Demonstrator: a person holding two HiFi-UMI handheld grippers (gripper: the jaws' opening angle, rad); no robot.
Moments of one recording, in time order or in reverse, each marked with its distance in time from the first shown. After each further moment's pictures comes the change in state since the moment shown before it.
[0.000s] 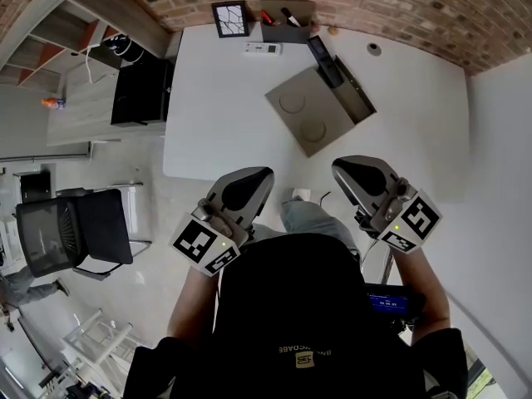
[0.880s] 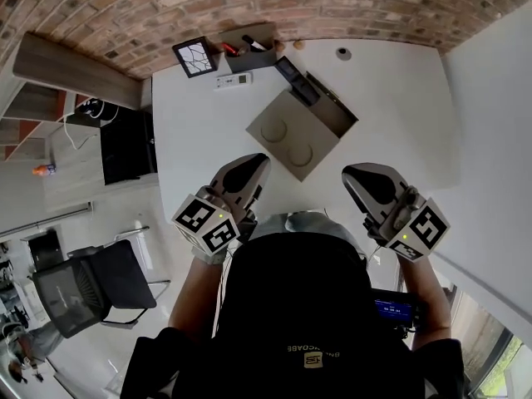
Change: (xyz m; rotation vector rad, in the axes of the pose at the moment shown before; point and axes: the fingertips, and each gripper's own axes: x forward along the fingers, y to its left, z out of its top) left arm 0.087 0.073 0.003 -0.162 0.096 -0.153; right arm -0.016 -0.047 0.031 -0.015 -0.039 -0.232
